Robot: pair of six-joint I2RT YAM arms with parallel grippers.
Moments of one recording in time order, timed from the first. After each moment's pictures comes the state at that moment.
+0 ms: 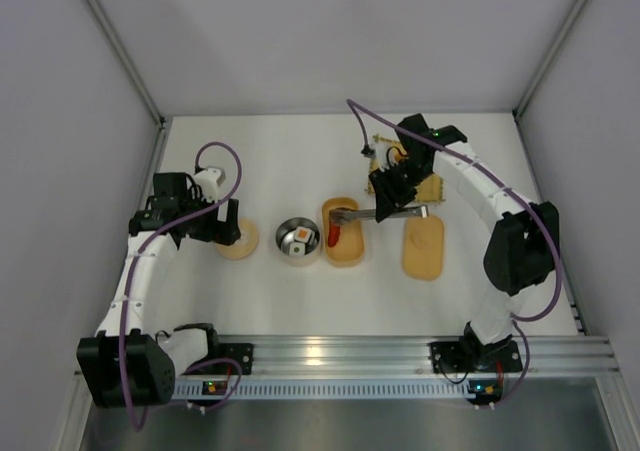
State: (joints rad) left arm 0.06 1.11 0.94 -0.77 0.32 0.22; right arm 0.40 1.76 1.58 -1.13 -0.53 -0.26
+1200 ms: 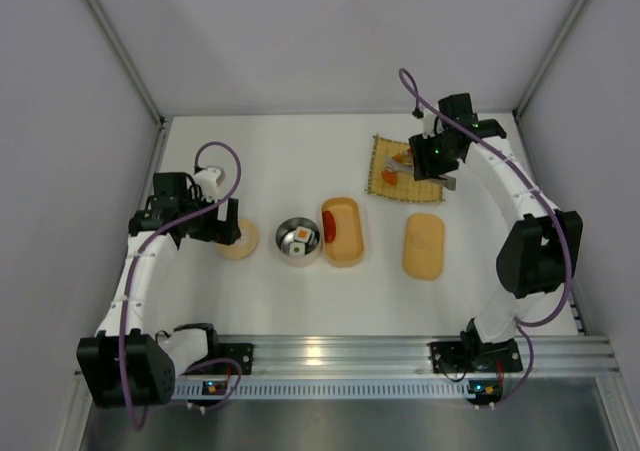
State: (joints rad) left arm 0.06 1.11 0.94 -0.77 0.32 0.21; right arm 0.19 1.71 1.59 -0.88 -0.15 -0.13
